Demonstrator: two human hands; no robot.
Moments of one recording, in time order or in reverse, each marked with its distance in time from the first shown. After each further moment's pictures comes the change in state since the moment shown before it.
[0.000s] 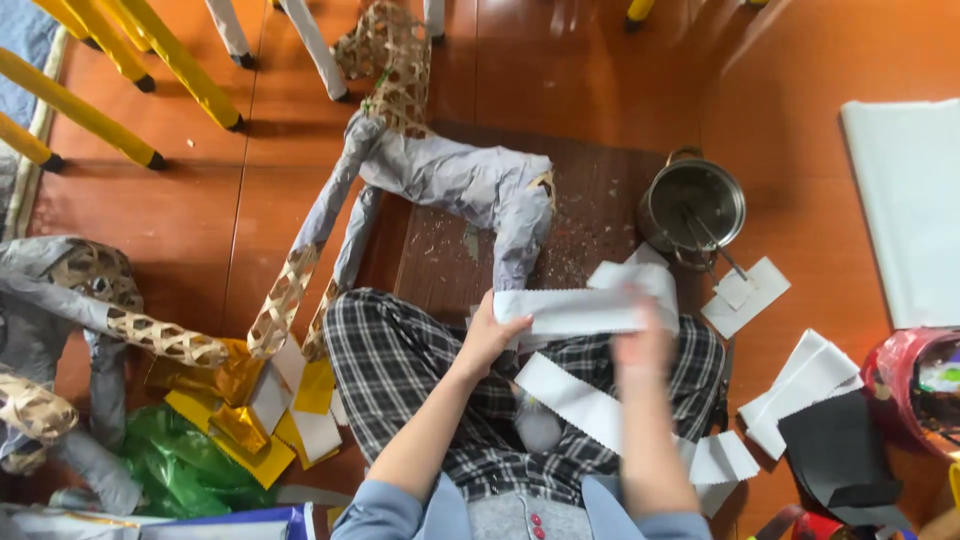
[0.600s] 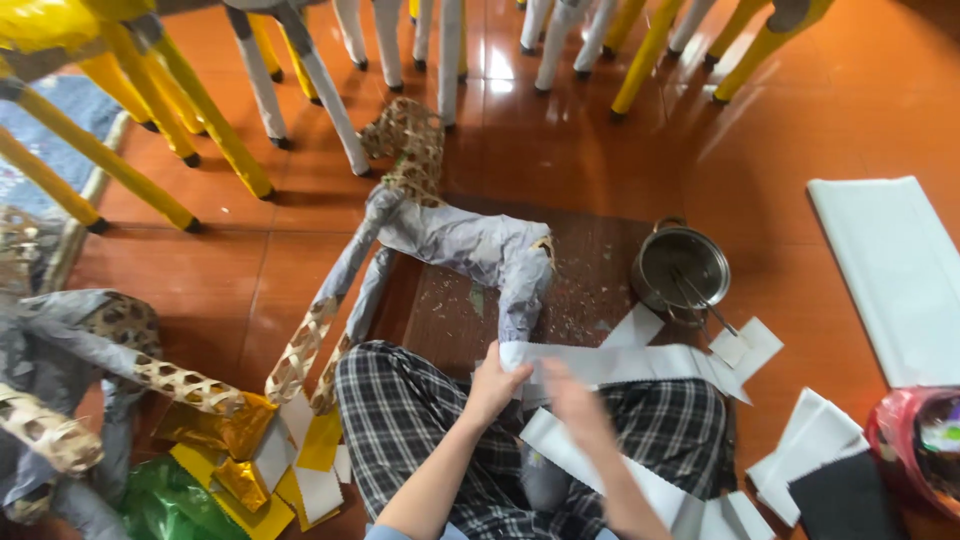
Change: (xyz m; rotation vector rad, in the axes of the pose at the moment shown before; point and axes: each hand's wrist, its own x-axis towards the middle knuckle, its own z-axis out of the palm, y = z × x) left_hand 0.001 0.005 -0.001 0.311 0.102 -0.002; right_hand -0.094 0.026 0.078 -1.021 -0.100 -0.086
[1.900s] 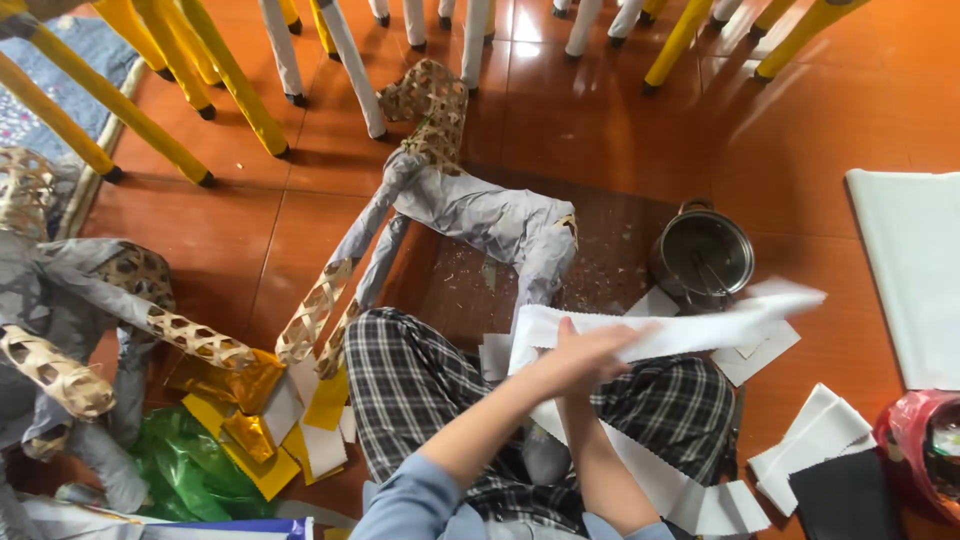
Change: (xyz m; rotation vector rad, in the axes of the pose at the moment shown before) left_hand 0.062 -0.043 0.100 -0.366 -0.748 0.509; right_hand 0.122 0.192 0.078 0.544 0.025 -0.059
